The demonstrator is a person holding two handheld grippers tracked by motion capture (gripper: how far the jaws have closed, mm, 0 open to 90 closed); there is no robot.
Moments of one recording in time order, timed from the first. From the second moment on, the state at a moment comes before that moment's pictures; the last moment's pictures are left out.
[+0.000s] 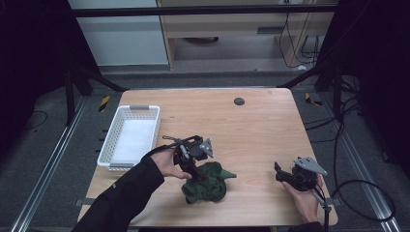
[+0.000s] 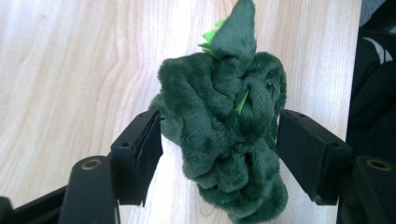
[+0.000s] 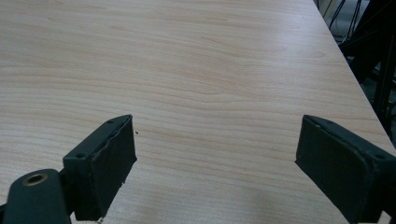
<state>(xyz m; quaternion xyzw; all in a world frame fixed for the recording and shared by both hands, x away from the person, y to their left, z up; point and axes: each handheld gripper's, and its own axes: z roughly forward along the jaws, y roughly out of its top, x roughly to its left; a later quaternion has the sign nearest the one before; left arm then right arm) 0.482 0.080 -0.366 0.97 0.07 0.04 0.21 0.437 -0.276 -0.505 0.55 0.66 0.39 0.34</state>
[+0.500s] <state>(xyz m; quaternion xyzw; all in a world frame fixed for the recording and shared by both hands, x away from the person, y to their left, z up) 0.479 0.105 -0.349 0.94 0.14 0.08 0.31 0.437 -0.276 -0.505 0.55 0.66 0.39 0.34</state>
